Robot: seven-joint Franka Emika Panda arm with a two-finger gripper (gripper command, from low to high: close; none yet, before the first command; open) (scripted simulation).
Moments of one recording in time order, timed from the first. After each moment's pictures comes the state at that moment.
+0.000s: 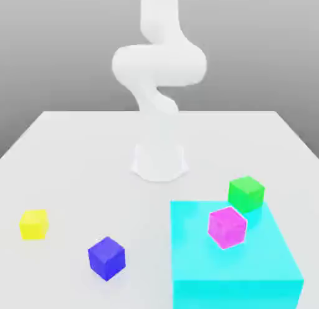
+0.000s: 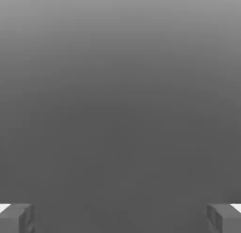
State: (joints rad) arm -0.03 -0.71 0.01 -2.34 0.00 2.35 0.85
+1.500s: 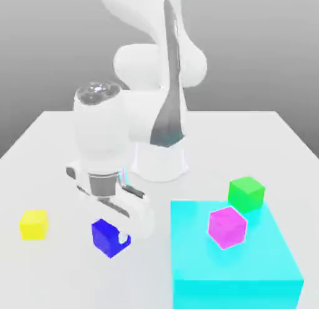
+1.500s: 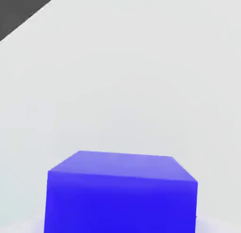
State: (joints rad) arm -0.13 -0.02 0.05 -2.71 0.03 2.69 1.16
